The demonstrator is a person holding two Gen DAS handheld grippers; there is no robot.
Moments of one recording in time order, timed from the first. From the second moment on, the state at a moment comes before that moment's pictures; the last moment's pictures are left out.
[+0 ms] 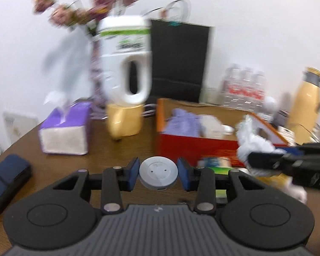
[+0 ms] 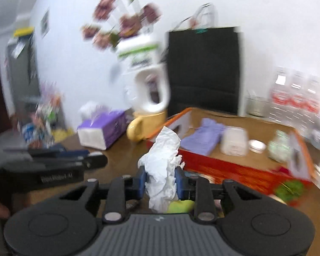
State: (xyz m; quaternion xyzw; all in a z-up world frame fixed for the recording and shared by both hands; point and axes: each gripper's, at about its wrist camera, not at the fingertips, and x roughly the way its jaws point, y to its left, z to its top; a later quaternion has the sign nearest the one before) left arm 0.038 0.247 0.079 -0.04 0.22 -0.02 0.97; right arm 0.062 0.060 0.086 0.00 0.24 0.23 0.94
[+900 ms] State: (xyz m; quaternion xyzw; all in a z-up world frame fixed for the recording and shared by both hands) left arm -0.045 0.163 0.084 -0.02 0.21 -0.13 0.97; right arm -0.070 -0.040 0.092 0.14 0.17 0.18 0.96
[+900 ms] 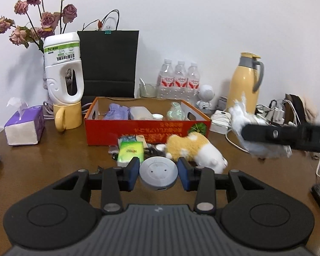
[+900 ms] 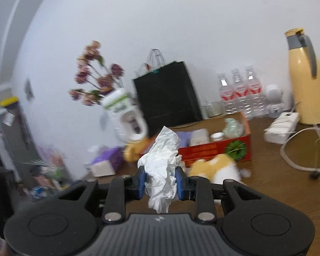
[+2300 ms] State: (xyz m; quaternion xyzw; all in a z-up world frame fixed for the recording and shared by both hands) left arm 0.311 0.139 0.113 -0.01 0.49 -0.11 0.86; right arm 0.333 -0.027 0.112 0.02 0.54 0.04 0.84
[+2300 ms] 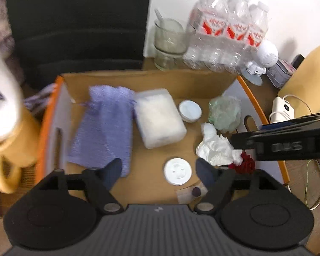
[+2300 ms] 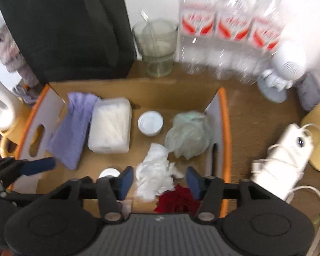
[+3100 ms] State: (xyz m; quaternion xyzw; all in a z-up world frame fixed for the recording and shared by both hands) left arm 0.166 0.174 0.149 0.02 0.25 -0.03 0.97; right arm 0.198 -0.001 0.168 0.00 0.32 0.05 0.95
